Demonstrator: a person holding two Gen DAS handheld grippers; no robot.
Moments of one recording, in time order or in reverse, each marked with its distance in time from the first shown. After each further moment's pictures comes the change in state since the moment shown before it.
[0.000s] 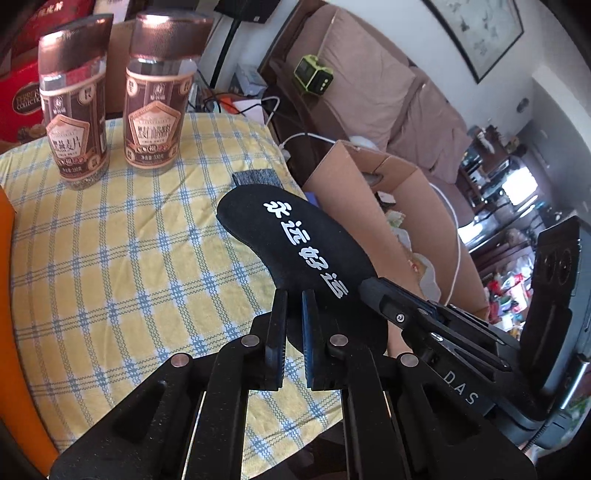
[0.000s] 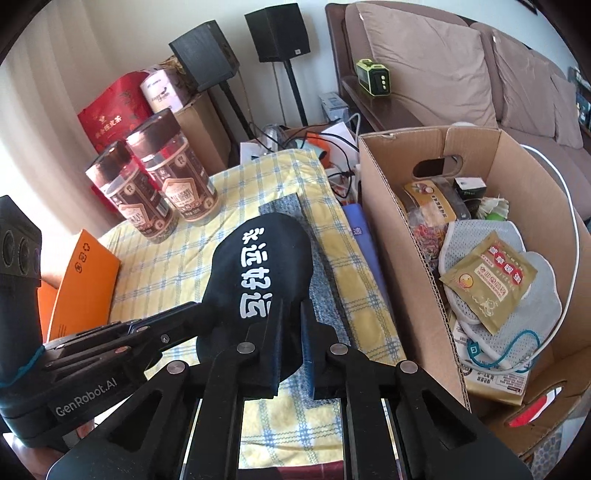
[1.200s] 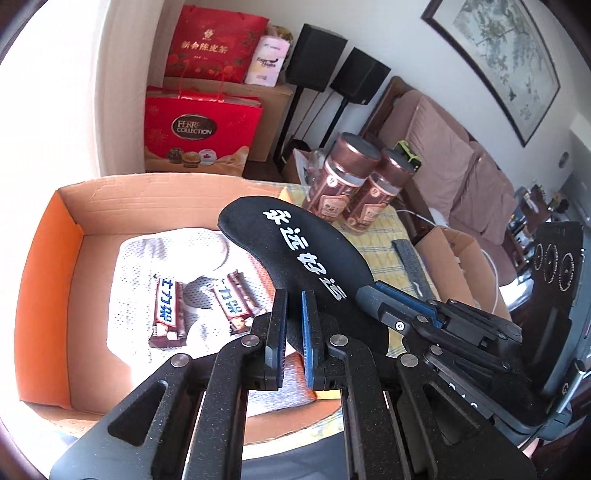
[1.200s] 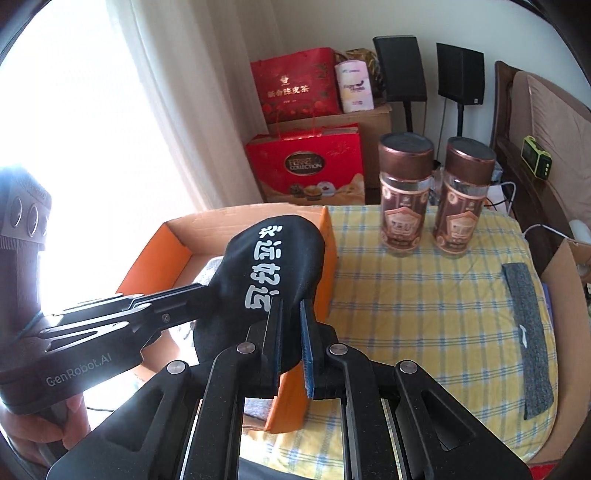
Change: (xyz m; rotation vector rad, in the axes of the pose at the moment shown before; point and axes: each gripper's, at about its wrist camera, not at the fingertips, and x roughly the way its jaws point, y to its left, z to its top) left arm -0.206 0.167 -0.034 -0.134 -0.200 0.218; right arm -0.007 0.270 -0.023 -0.343 -0.015 0.283
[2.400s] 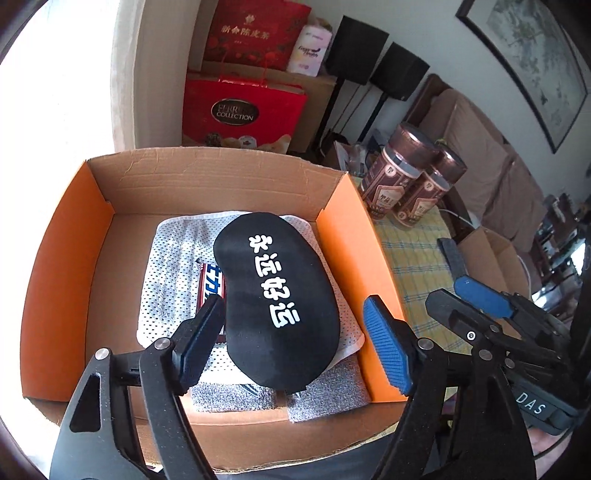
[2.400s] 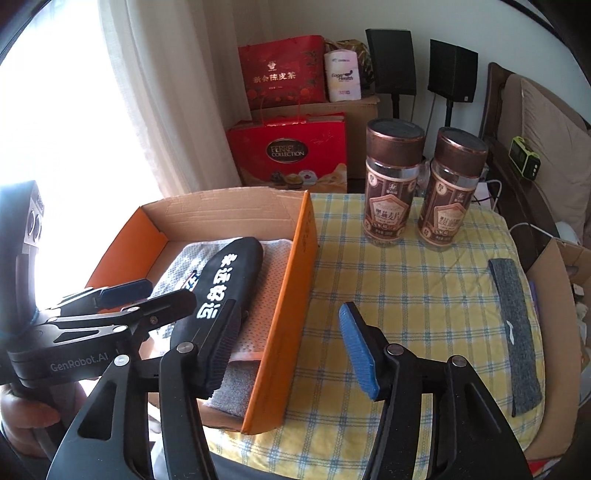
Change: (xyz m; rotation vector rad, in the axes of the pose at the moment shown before) left arm 0.020 0.030 -0.011 -0.038 0.010 0.106; right arm 0.006 -0.010 -0.003 -0.014 0.028 -0.110
